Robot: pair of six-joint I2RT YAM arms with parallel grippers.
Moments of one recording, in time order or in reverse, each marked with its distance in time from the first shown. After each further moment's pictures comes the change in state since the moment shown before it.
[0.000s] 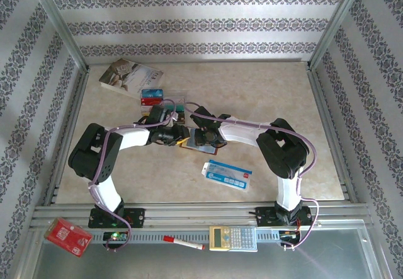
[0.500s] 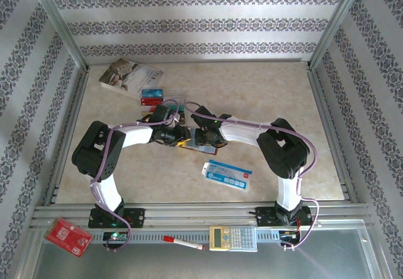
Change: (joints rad) left arm -0.018 0.031 0.048 -0.081 -0.029 0.023; right arm -0.007 -0.004 -0.009 0.009 -0.010 0.000
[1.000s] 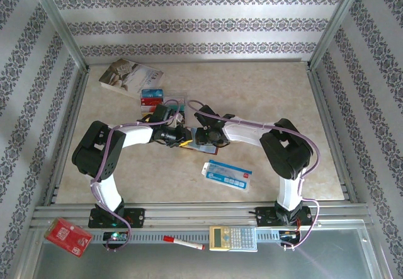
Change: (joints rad) left arm -0.002 0.000 0.000 0.018 0.106 0.006; right arm -0.028 -0.035 -0.037 0.042 -0.065 0.008
